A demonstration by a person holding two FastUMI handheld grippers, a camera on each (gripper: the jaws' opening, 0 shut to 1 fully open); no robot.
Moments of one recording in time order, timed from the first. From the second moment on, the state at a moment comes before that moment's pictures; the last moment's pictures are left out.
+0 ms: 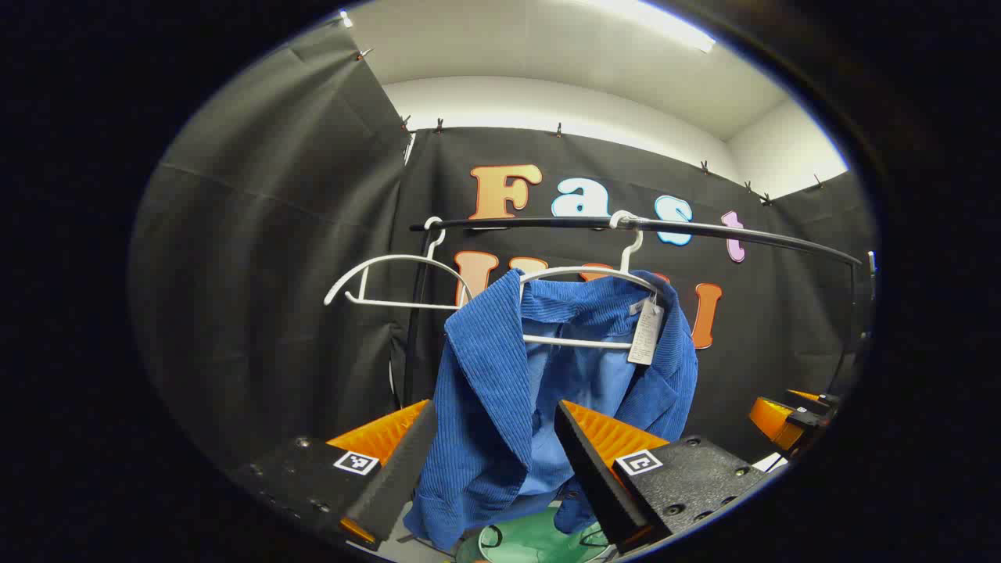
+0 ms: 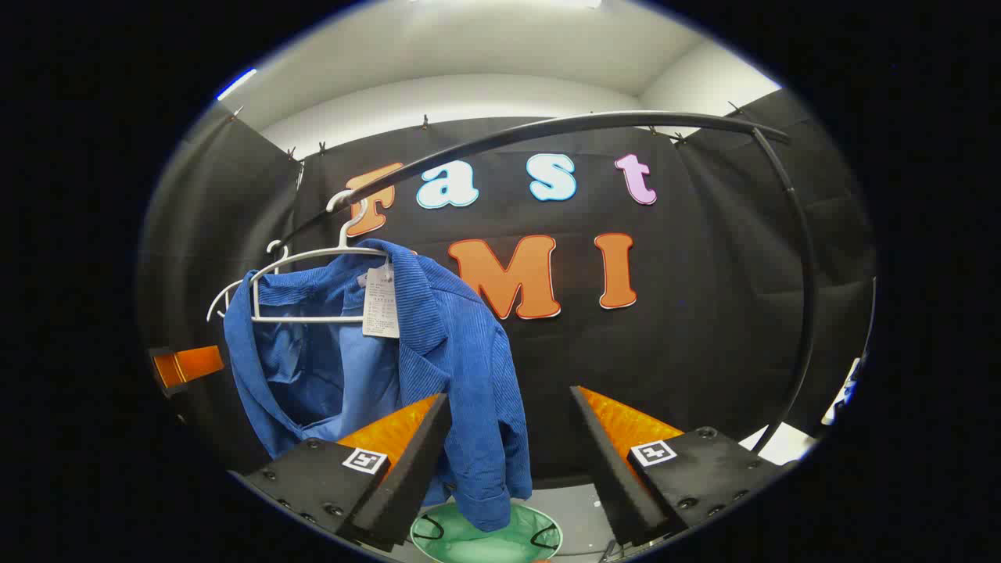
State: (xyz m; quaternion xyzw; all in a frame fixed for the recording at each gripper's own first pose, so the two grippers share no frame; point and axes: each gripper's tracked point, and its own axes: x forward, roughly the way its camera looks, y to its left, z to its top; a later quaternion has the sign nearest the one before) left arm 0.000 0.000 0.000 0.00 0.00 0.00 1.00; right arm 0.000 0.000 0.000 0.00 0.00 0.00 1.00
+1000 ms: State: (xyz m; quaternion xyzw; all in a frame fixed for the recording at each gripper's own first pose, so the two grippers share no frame) left arm 0.001 0.002 -0.008 -0.01 0.01 -0.03 1.00; right arm 0.001 0.029 -0.006 0.03 0.02 0.02 1.00
